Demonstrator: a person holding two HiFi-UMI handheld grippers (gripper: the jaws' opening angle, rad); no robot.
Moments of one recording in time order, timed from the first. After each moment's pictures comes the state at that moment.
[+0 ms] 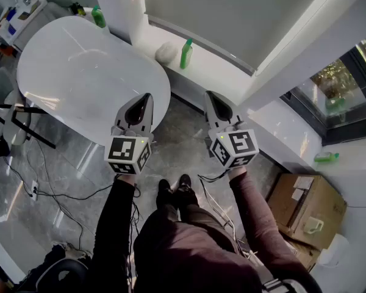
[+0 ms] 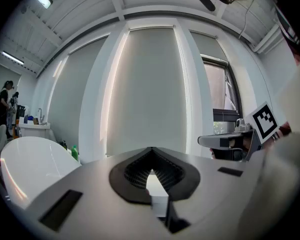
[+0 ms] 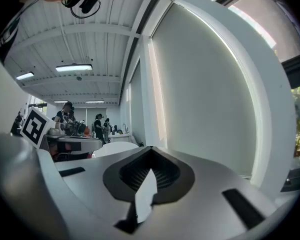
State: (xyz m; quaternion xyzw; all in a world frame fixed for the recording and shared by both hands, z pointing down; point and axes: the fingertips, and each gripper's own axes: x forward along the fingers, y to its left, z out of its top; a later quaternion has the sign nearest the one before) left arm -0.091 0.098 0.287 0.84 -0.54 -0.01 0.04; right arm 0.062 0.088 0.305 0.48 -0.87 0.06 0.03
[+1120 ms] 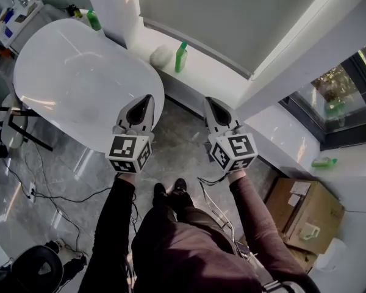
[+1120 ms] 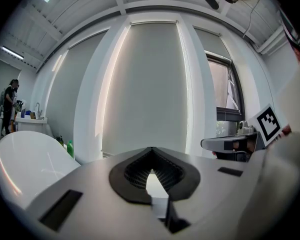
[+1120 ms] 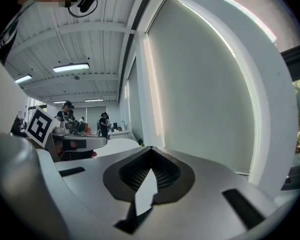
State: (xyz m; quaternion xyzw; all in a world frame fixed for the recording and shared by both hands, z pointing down) left arm -0.061 0.063 0.302 0.84 -0.54 -0.01 0.06; right arm 0.091 0.064 0.325 0.48 -0.87 0.08 0.04
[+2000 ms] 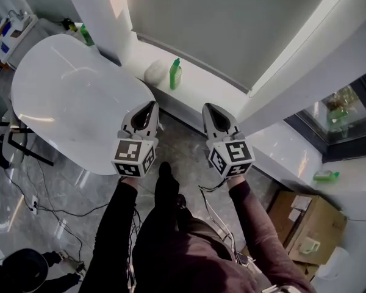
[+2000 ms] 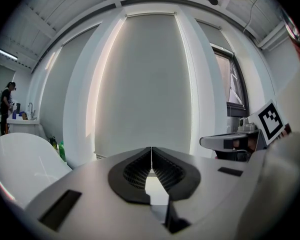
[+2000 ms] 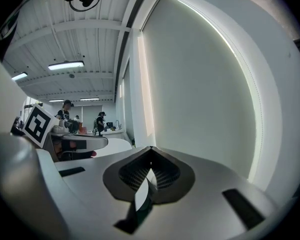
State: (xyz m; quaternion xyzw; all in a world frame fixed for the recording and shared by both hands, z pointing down) left arm -0.014 -0.020 0.312 0.85 -0.53 0.01 0.06; right arm 0.128 -0.015 0.333 0.50 -0.86 0.08 0.04
